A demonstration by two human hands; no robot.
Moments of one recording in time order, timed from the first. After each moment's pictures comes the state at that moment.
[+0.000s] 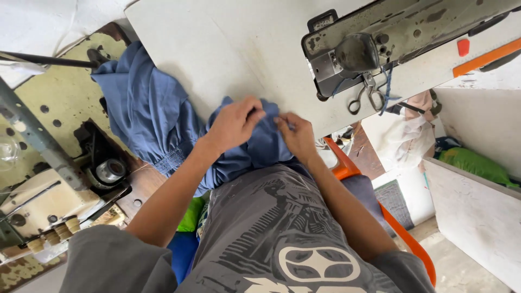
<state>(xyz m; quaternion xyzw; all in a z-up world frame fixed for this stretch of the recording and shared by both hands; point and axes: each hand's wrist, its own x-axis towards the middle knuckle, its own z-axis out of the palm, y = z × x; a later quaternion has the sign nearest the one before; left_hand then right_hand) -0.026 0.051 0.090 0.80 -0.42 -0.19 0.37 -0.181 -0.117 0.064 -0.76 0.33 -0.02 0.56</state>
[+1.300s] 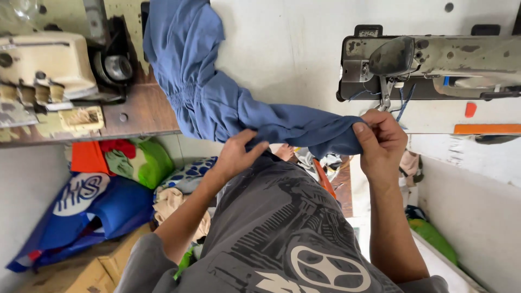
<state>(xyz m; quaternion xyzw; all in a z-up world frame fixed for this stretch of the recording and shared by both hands) -0.242 0.106 0.080 0.89 -0.12 -0.18 0.40 -0.252 -0.220 0.187 -0.70 0.08 -0.11 0.70</state>
